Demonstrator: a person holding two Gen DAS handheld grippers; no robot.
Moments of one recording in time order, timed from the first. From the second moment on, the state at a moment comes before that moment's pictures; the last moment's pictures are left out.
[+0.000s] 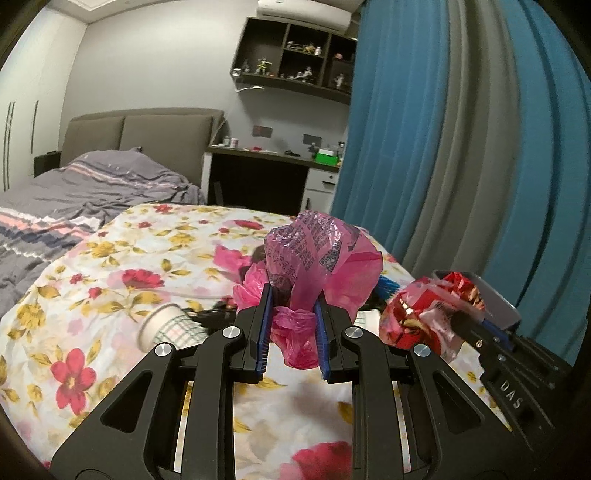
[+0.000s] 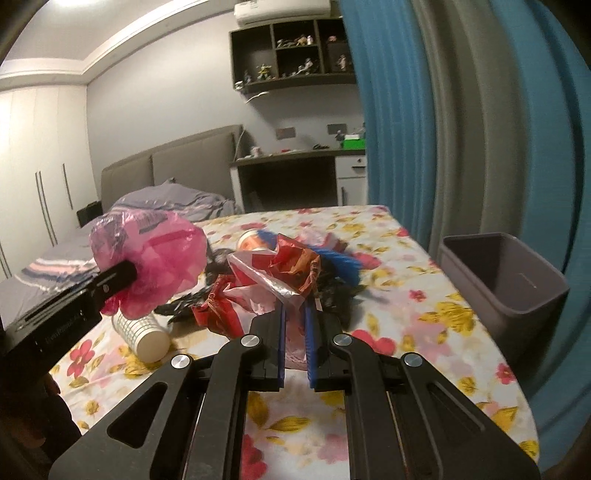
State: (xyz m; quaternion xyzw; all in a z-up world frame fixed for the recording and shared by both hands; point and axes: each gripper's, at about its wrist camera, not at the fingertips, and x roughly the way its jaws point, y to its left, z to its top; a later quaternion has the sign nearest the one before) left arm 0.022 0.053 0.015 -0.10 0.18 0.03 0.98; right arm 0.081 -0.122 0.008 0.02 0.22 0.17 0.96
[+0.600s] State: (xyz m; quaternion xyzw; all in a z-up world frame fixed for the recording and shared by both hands) left arm 0.064 -0.025 0.018 -0.05 0.20 -0.02 0.98; right arm 0.083 -0.193 0.016 0.04 0.19 0.11 0.97
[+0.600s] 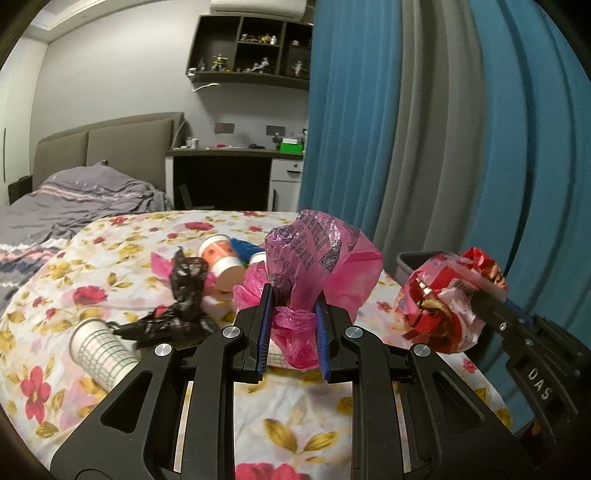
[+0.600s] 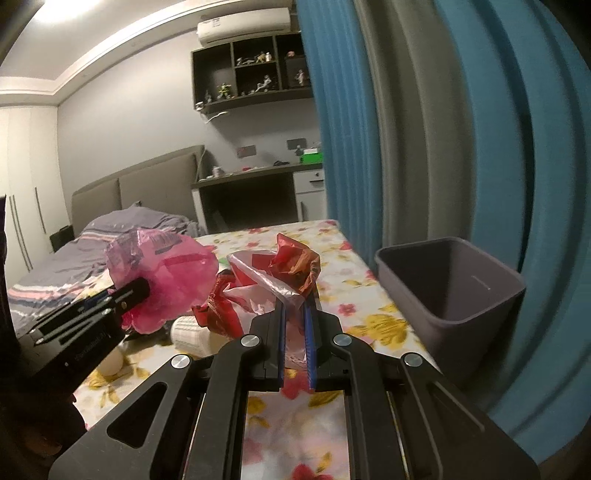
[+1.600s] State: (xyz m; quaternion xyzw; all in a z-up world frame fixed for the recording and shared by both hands) left arm 0.189 -0.152 0.020 -0.02 0.22 -0.14 0.96; right arm 0.138 -0.316 0.025 0.04 0.13 -0.07 0.99
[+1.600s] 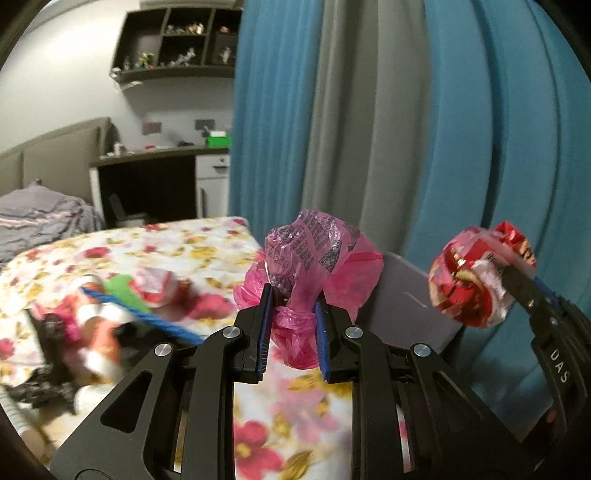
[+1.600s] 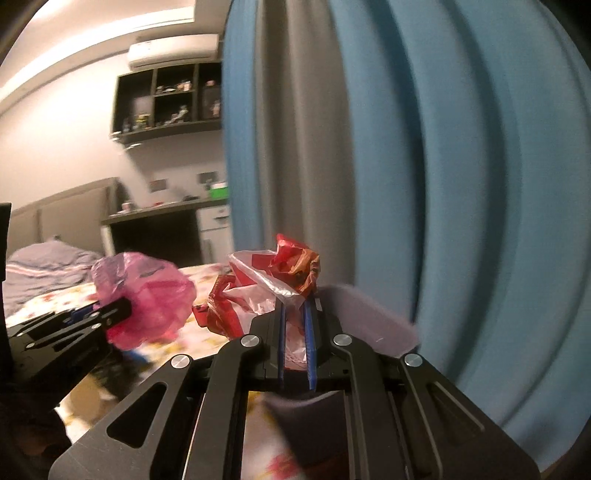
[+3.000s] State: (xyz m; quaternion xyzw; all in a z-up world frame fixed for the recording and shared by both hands) left arm 0.303 -0.236 -0.048 -0.05 0.32 -0.28 0.90; right arm 0.216 -0.370 -0.018 0.05 0.19 -0.12 0.97
